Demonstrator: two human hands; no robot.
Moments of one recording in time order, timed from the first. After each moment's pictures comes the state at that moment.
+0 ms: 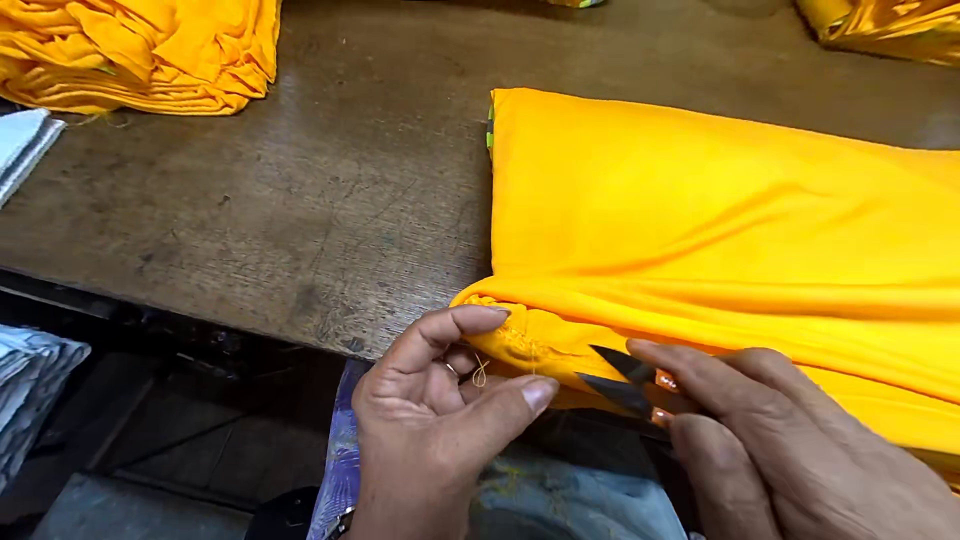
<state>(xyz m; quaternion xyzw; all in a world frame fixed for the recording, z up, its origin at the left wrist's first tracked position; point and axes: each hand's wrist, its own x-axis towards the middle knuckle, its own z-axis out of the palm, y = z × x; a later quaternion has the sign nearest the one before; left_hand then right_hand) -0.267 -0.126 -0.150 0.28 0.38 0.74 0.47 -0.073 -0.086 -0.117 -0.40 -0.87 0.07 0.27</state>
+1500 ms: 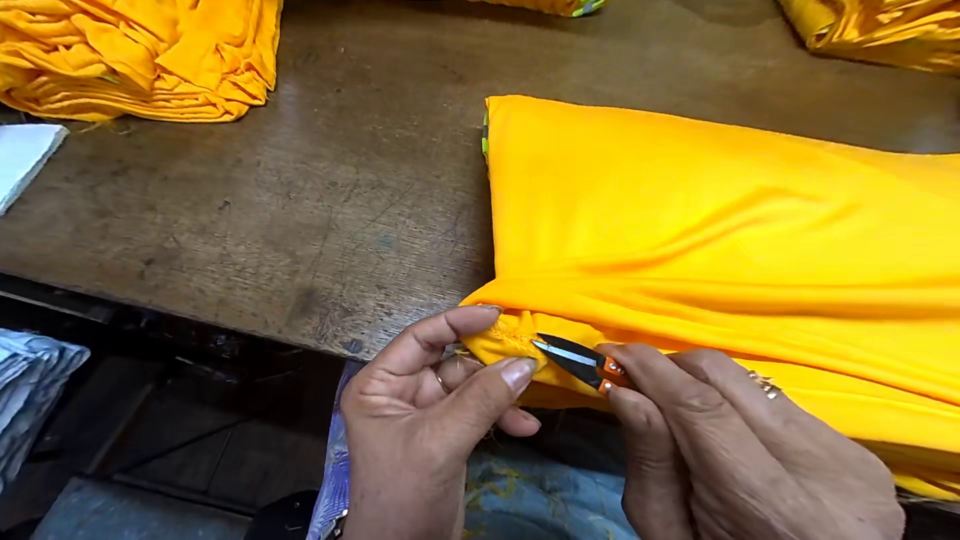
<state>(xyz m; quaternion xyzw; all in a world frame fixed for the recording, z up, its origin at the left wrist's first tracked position) -0.266 -0.128 -0.141 0.24 0.38 0.75 0.48 -0.094 -0.080 -0.134 -0.38 -0.86 -0.07 0.34</state>
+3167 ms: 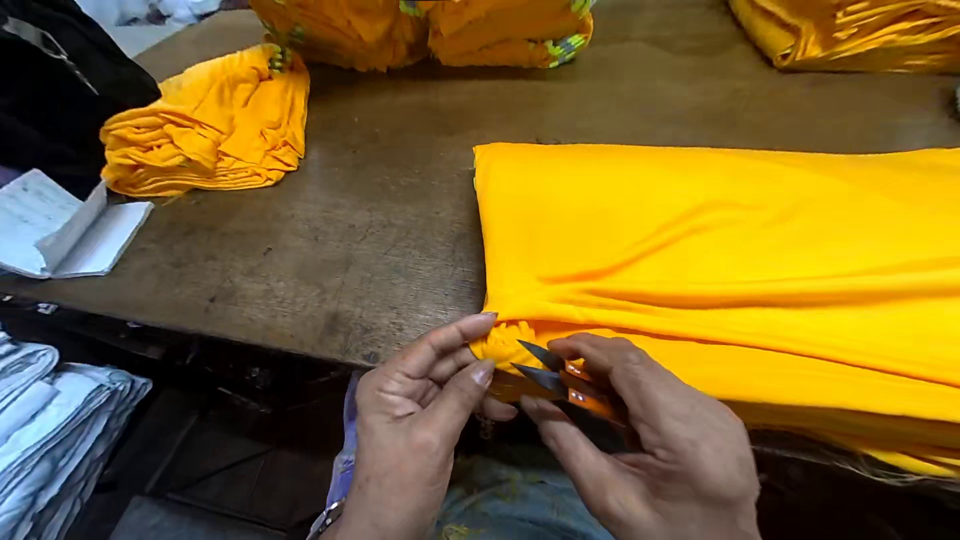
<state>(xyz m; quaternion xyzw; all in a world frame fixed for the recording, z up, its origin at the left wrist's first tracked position) -0.283 -0.135 -0.135 0.39 0.41 0.67 0.47 -0.106 -0.088 -0.145 -0.38 -0.80 0.13 0.44</state>
